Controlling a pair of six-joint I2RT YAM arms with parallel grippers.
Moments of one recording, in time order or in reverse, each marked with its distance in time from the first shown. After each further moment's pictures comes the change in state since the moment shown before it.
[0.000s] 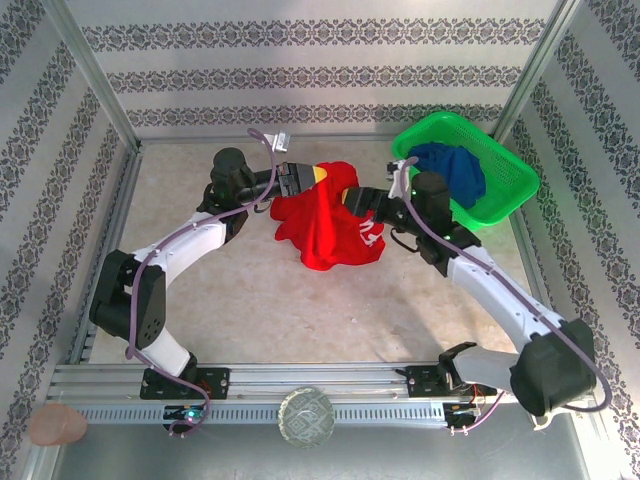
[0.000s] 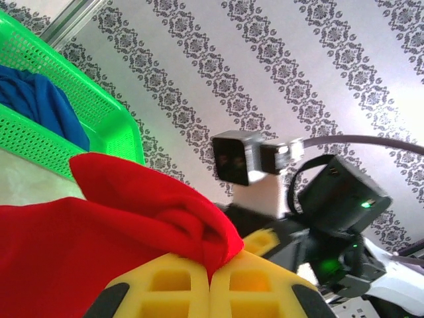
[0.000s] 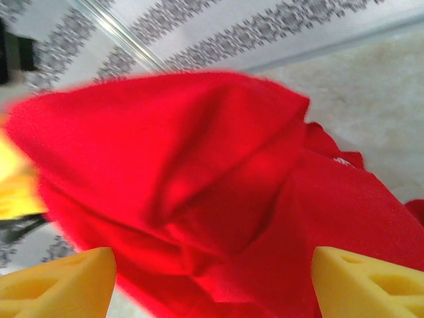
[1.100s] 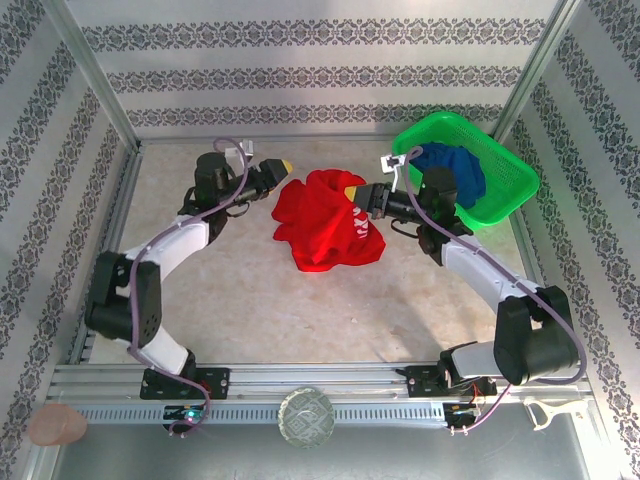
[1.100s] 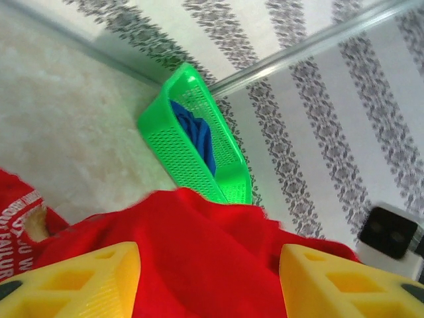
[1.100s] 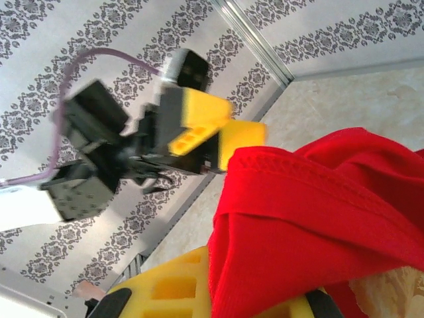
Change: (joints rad) left arm 0.134 -0.047 -0.089 -0.251 -0.257 0.045; right arm -0.139 0.132 -0.064 0.445 -0.503 0.072
